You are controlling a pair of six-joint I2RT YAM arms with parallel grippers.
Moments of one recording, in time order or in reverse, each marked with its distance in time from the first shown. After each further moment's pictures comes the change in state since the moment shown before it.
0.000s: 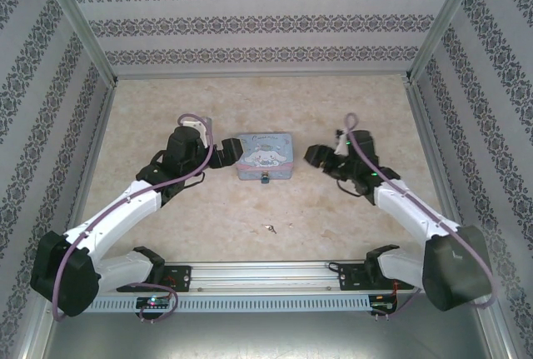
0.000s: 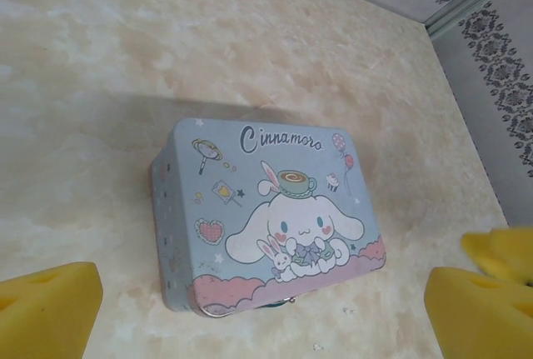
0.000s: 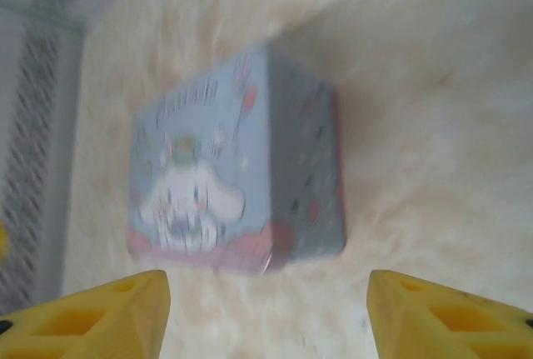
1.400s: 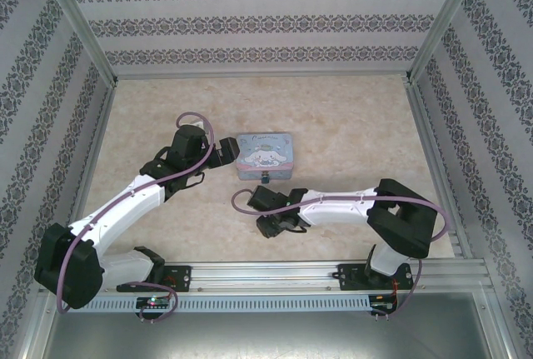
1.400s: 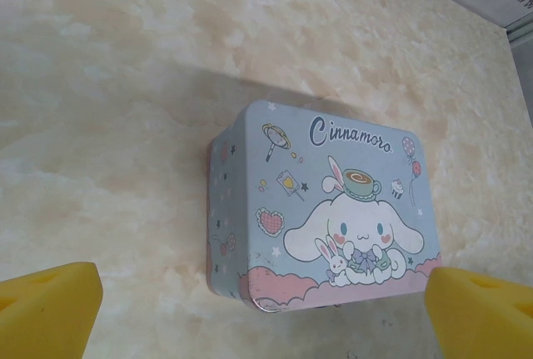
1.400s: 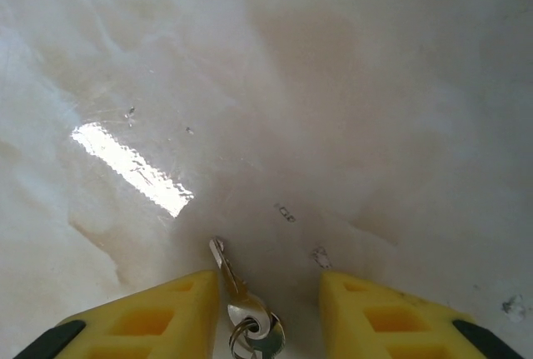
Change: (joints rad) left arm 0.001 0.055 0.042 -0.104 -0.097 -0.081; right arm 0.776 0.448 0.224 -0.341 0.450 -0.257
